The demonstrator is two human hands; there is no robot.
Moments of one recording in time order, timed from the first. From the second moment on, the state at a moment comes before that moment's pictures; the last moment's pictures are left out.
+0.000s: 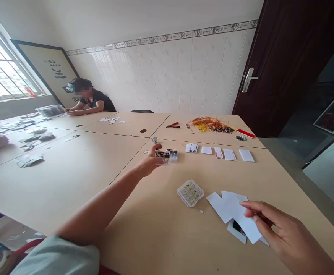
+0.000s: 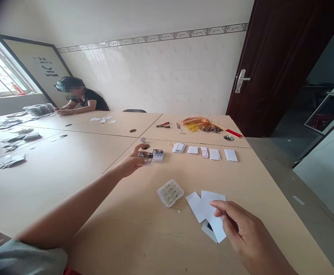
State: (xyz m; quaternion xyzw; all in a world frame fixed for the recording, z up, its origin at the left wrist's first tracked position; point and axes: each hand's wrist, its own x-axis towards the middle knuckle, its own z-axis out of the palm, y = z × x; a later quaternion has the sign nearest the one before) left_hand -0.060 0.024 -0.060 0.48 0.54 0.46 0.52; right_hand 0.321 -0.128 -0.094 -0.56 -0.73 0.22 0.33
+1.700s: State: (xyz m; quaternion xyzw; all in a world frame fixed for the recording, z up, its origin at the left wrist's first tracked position) left_hand 0.021 -0.073 -0.045 0.85 0.10 0.45 0.26; right_hand 0.244 -0.126 -0.044 -0.46 -0.59 0.42 0.52
